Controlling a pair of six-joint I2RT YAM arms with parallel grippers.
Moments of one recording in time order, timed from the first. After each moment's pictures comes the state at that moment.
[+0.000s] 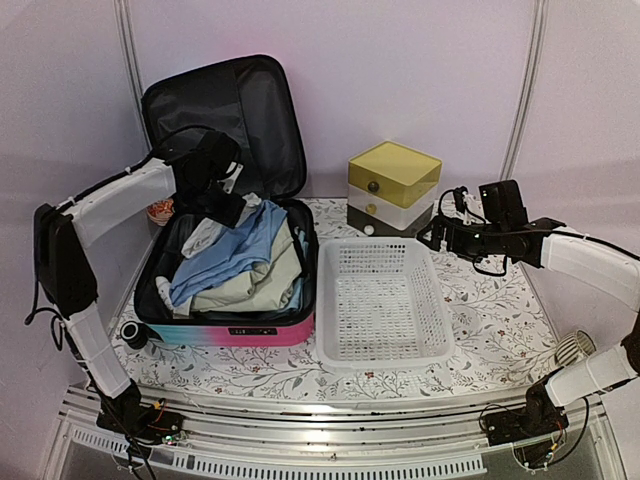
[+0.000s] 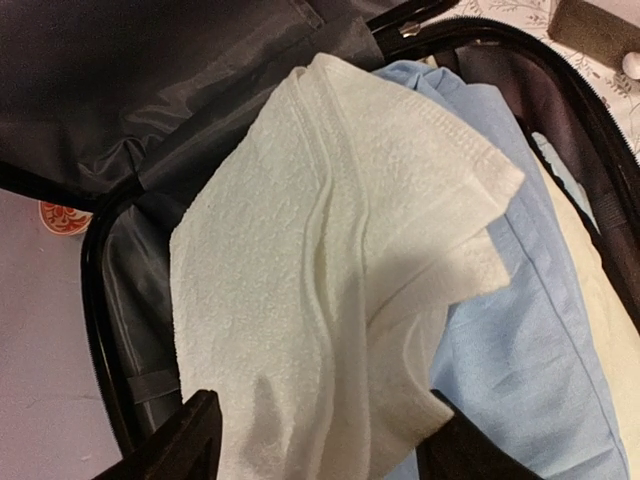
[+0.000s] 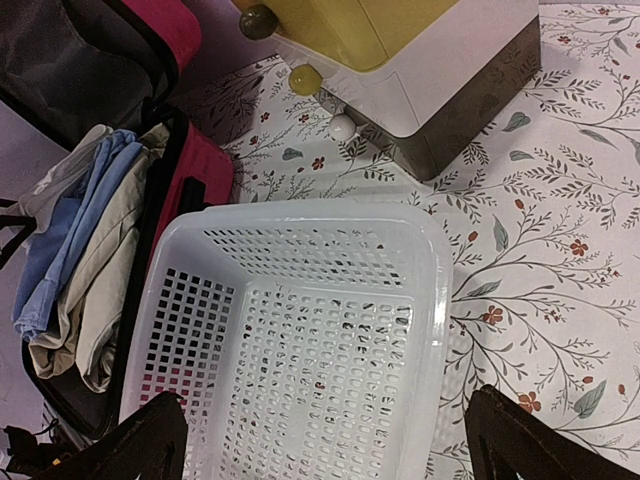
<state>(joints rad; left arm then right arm) -0.47 1.79 1.69 -0.88 -0.35 -0.02 0.40 1.32 0.96 -0.28 -0.20 0.48</state>
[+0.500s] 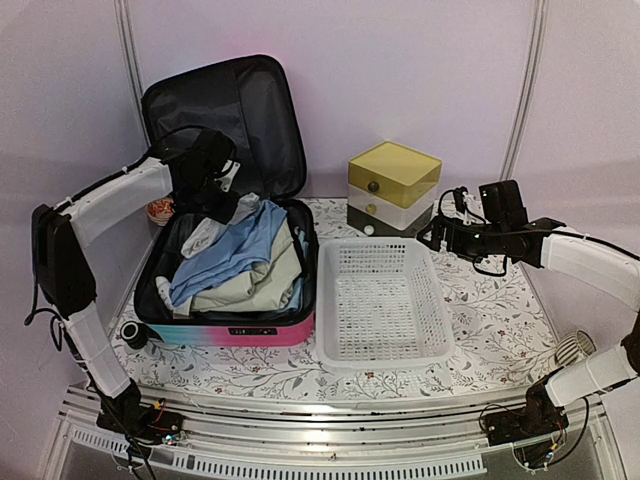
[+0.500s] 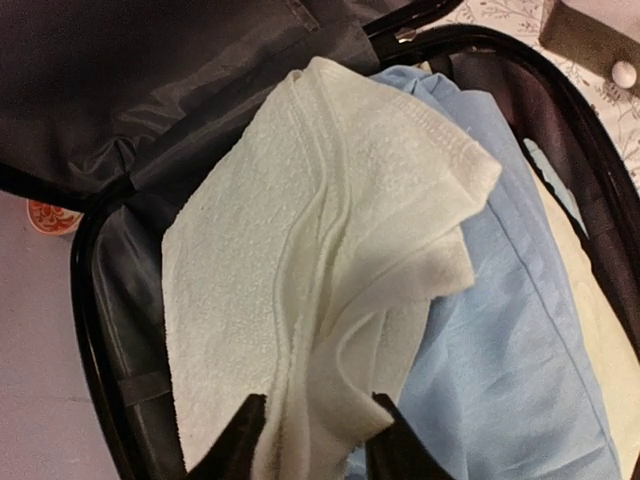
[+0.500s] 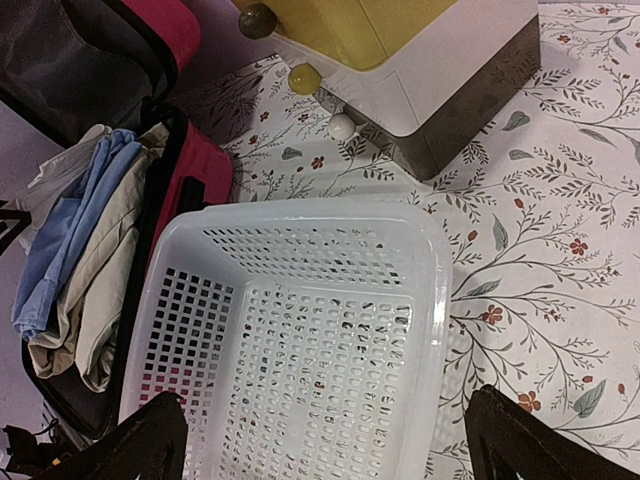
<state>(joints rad) -0.45 1.78 1.69 -0.87 -0.29 -0.02 0.40 1.32 0.96 -0.28 -0.20 0.48</state>
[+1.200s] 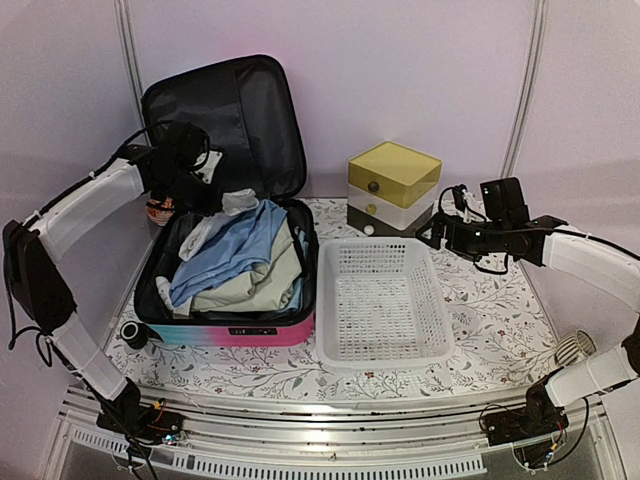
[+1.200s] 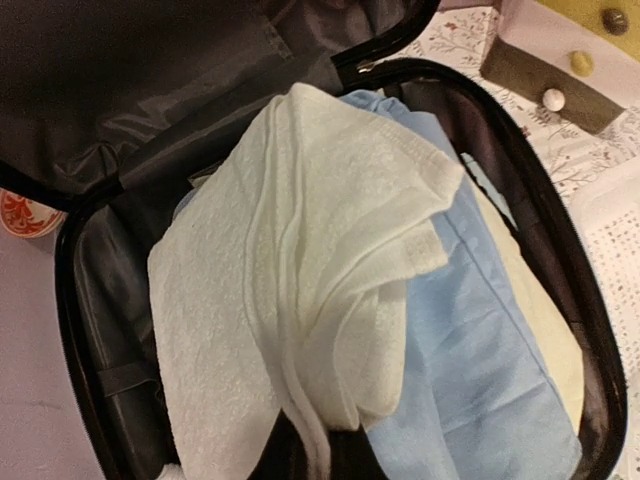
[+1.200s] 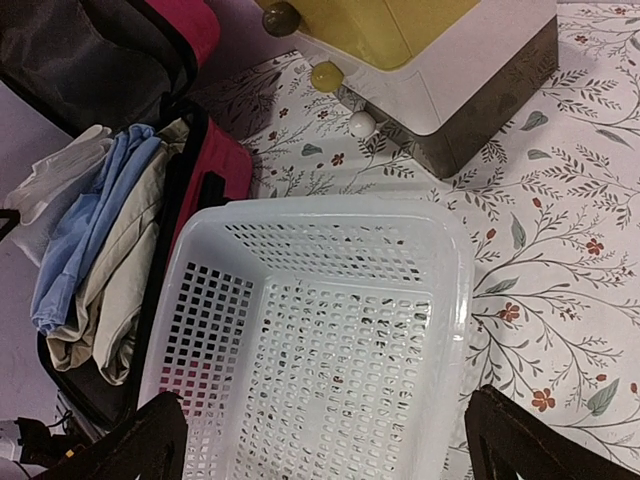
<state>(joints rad) -0.39 1.64 1.61 -0.85 -0.11 -0.02 0.40 1.31 0.97 -0.29 -0.23 0.49</state>
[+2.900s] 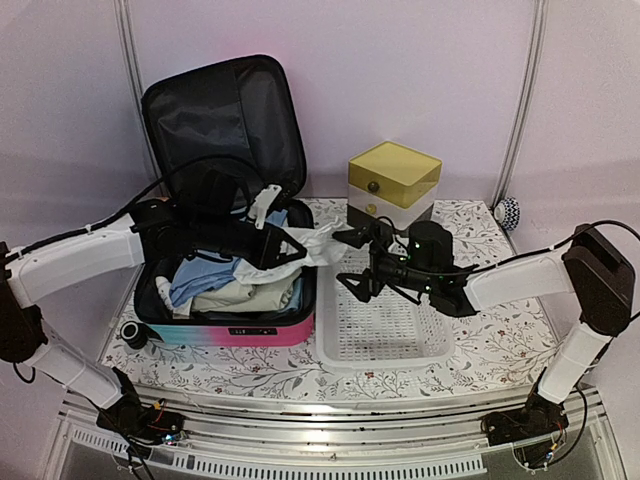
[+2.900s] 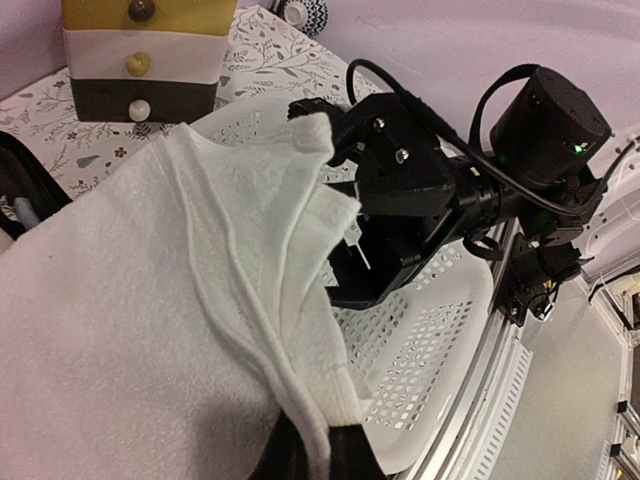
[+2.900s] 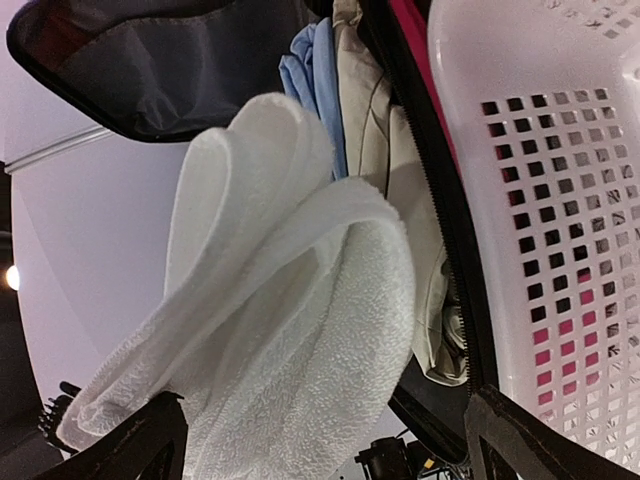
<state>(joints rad) -0.82 1.40 1.22 -0.39 0.29 -0.26 0.82 1.70 0.87 0.68 -0.26 1.66</state>
